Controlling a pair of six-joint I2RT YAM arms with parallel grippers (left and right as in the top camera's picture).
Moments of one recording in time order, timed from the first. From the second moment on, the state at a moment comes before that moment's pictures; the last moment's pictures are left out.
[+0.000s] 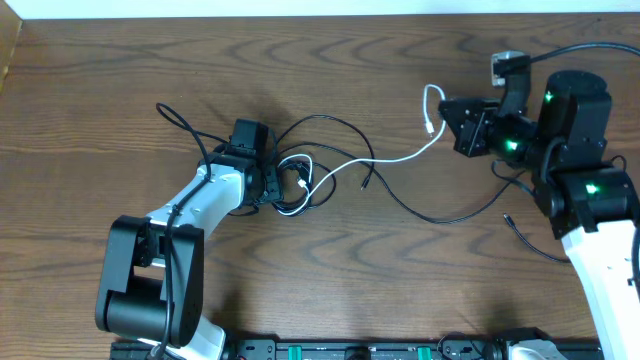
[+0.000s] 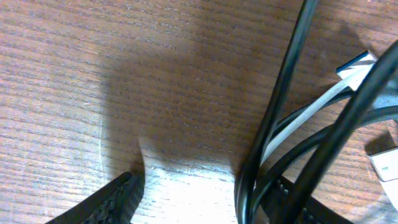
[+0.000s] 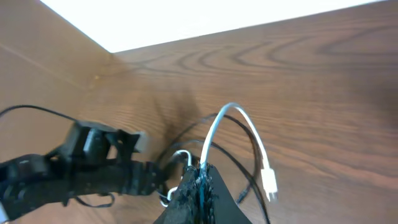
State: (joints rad) left arm -0.20 1.73 0.92 -0.52 -0.03 -0.38; right arm 0.12 1.21 1.17 -0.53 -0.53 0.35
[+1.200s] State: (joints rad) left arm -0.19 1.51 0.98 -0.54 0.21 -0.42; right arm 0.56 1.52 1.17 -0.72 -0.45 0.34
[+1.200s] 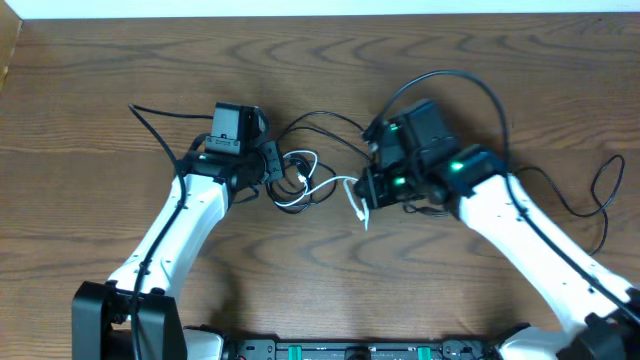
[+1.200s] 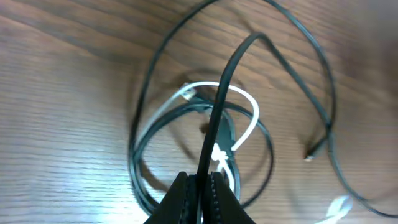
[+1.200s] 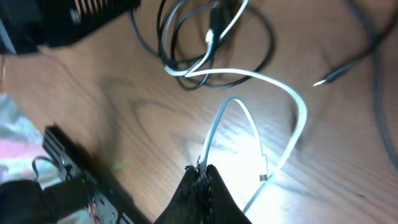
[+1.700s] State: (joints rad) left arm 0.09 1.51 1.06 -0.47 0.61 -0.76; right arm 0.65 1.64 1.17 -0.69 -0.45 0.34
